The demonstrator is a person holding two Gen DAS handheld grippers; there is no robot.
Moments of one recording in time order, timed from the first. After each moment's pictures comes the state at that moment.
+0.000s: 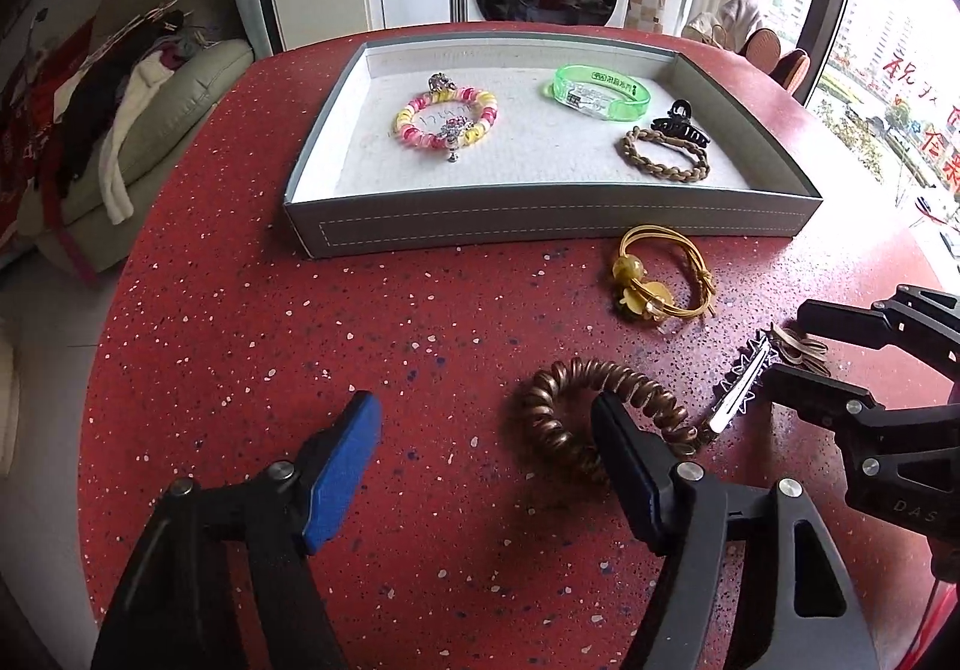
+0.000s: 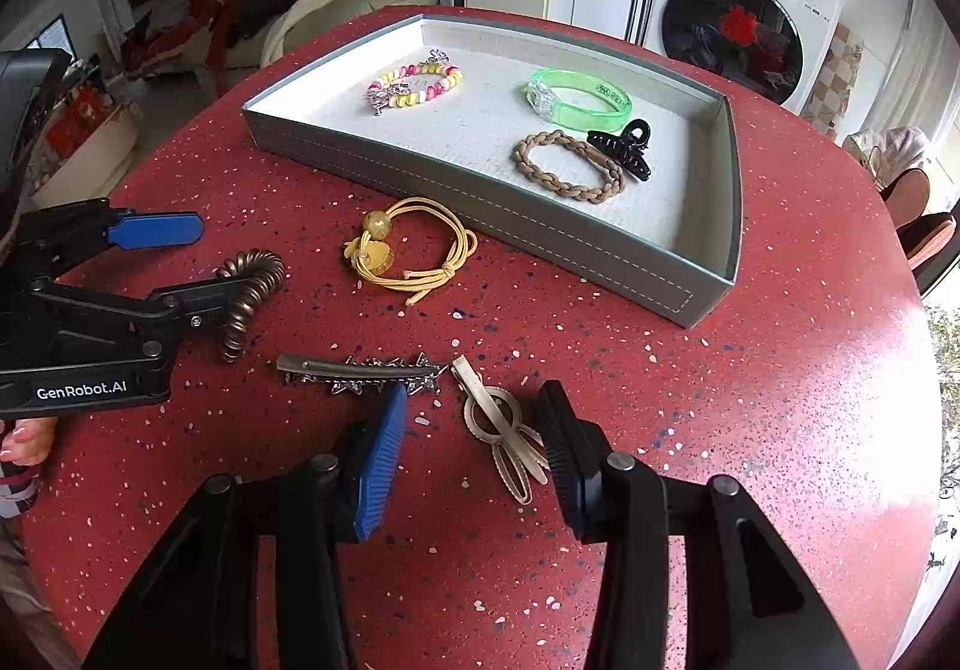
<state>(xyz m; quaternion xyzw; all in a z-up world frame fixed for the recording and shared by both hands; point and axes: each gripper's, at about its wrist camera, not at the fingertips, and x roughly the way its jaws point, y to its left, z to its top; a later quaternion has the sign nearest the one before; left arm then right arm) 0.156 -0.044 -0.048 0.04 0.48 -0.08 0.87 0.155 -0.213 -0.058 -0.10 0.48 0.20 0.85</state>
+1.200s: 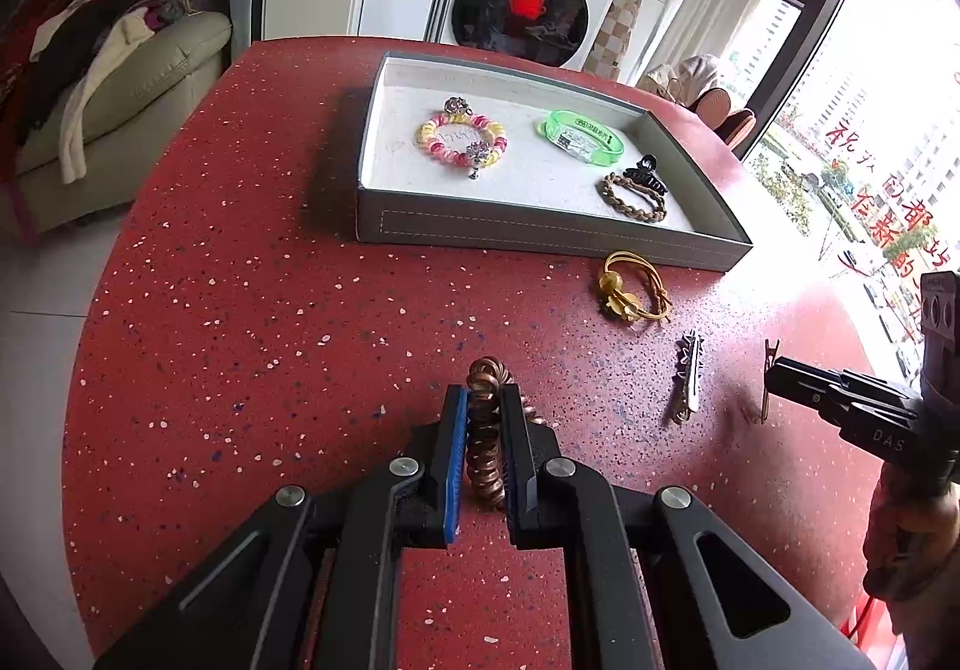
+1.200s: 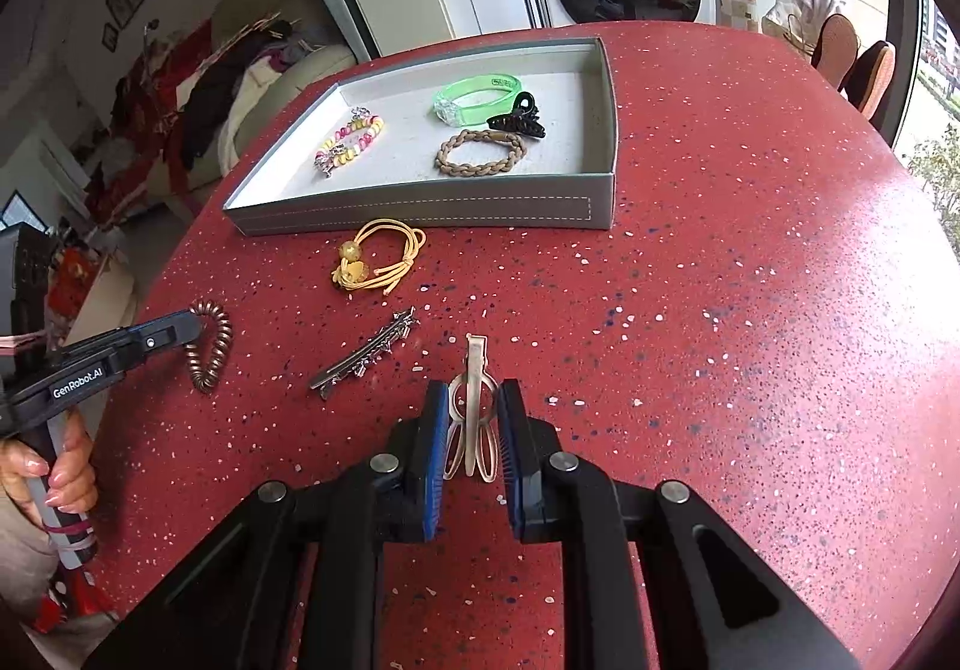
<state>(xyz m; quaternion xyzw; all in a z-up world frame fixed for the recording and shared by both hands) 0.136 0.022 -0.031 -0.07 0.46 -0.16 0.87 0.123 -0.262 -0.046 0.08 0.47 0.14 0.87</state>
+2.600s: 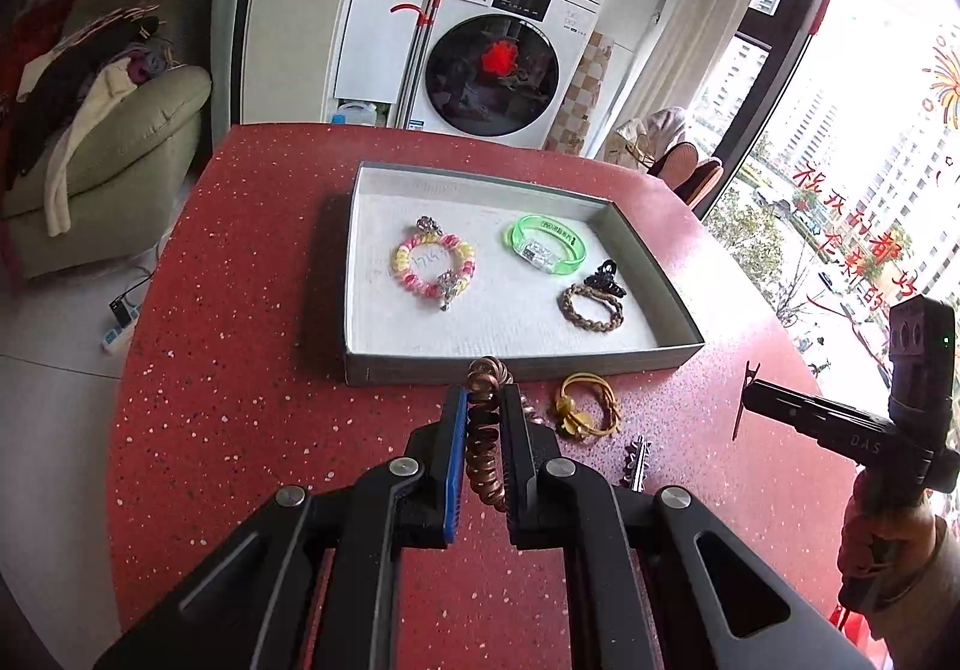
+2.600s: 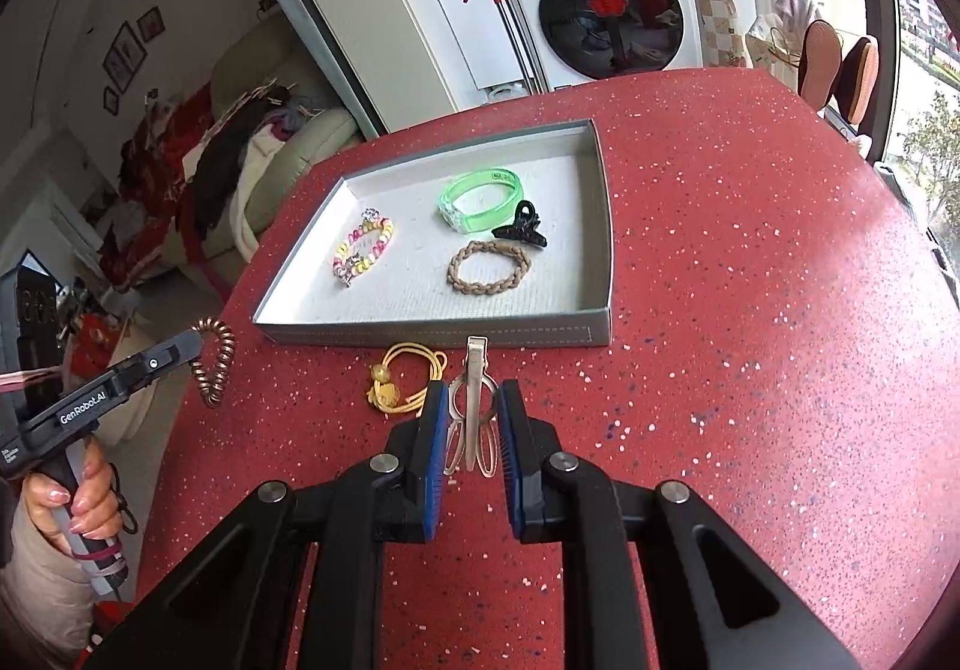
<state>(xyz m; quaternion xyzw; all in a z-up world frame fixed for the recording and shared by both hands) 0.167 0.025 0.031 -0.08 0.40 -0.19 0.89 0.151 -0.271 0.003 0.13 0.43 0.14 0.88</state>
